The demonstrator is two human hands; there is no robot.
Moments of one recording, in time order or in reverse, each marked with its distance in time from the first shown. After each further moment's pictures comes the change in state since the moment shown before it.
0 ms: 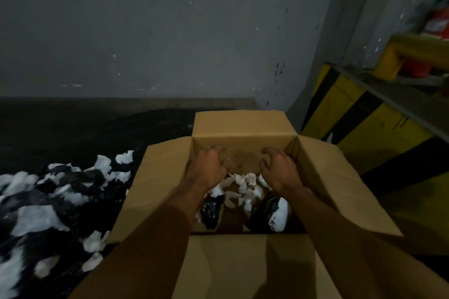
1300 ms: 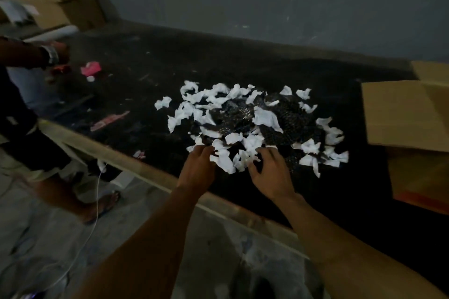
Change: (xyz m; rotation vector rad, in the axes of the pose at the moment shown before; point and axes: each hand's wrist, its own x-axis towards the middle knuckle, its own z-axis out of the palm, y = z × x) left_hand -0.419 -0.420 -0.205 0.144 0.238 -0.428; right_hand -0.295 -0.413 0.312 0.180 -0.257 -0.322
